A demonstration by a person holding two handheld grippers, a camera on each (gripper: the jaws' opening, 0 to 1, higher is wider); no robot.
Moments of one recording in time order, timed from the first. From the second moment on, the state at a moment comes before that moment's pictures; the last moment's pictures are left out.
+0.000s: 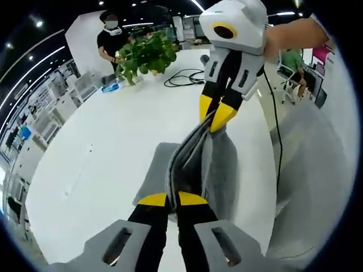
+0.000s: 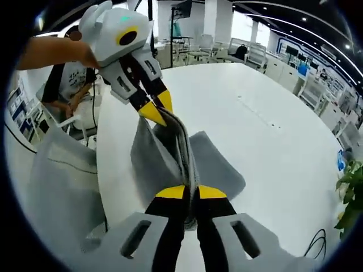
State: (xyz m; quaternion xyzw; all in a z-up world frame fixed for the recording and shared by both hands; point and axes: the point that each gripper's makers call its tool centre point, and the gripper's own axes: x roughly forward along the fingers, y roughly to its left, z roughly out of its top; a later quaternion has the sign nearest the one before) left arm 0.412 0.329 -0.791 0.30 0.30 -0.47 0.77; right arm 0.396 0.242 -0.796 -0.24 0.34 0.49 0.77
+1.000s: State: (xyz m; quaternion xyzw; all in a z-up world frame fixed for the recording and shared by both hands) left arm 0.469 0.336 -0.880 0.25 0.36 -0.44 0.78; right arm 0.459 0.241 -0.882 -0.28 0.35 0.46 0.76
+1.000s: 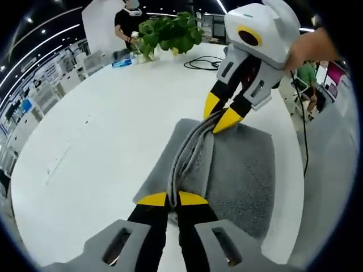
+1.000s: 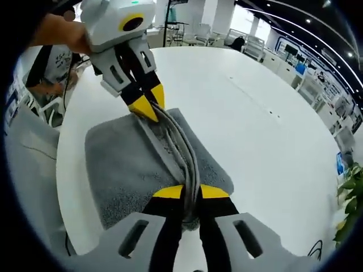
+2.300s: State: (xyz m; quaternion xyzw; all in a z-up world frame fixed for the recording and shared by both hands) left arm 0.444 0.325 -0.892 0.25 0.34 -0.44 0.79; right arm 0.445 0.240 -0.897 -0.21 0.36 0.44 0.80
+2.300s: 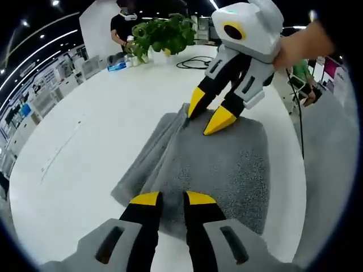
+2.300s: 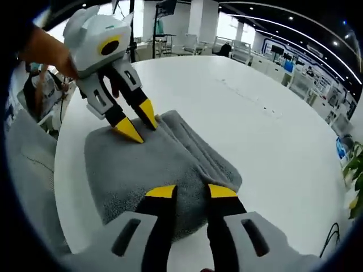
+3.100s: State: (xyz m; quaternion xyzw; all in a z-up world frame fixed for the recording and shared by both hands) left arm 0.465 0.340 -0.889 0.19 0.33 -0.40 0.83; right arm 0.455 0.238 -0.894 -0.17 0.35 0.43 0.82
